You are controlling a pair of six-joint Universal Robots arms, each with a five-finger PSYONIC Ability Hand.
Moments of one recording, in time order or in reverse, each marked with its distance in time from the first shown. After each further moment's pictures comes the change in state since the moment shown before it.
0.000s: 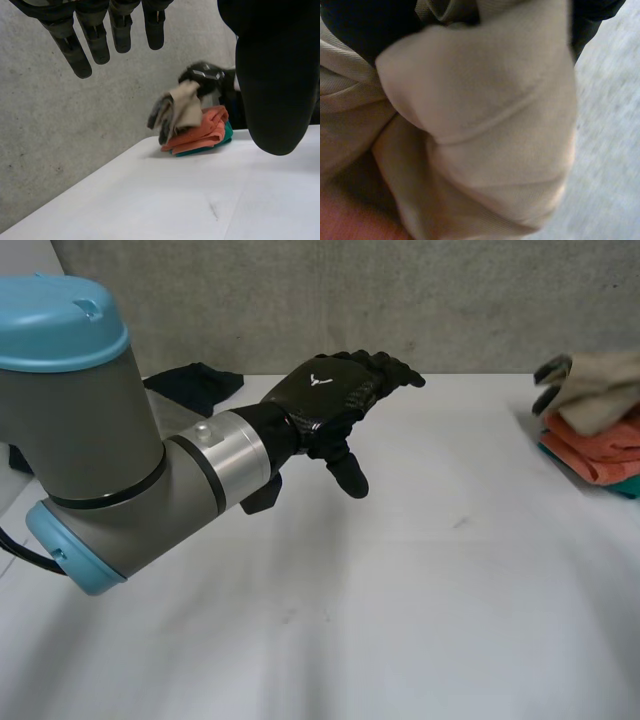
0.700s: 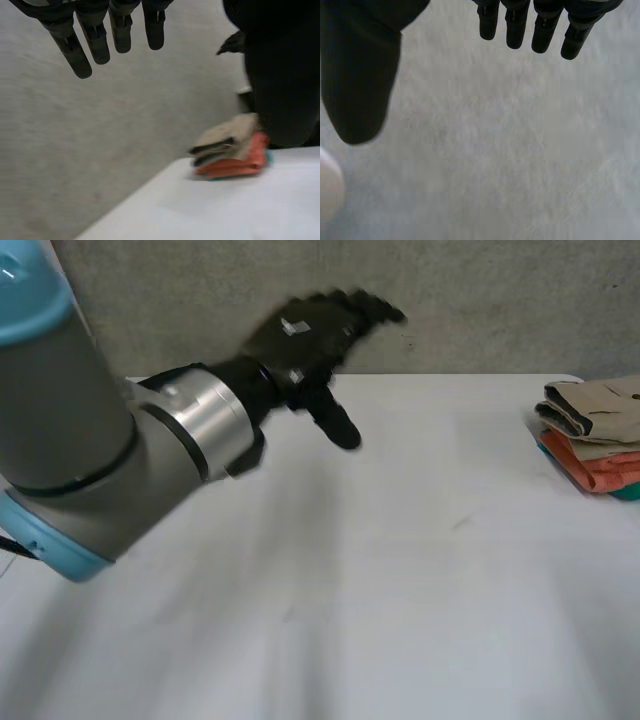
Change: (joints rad) left arm 0.020 0.081 0.000 0.075 -0.096 -0.012; right arm -0.019 -0.542 0.328 0.262 0.312 -0.377; left_hand 0.000 0.000 0.000 0.000 0.000; right_hand -0.749 -0.925 -0.943 -0.994 -0.909
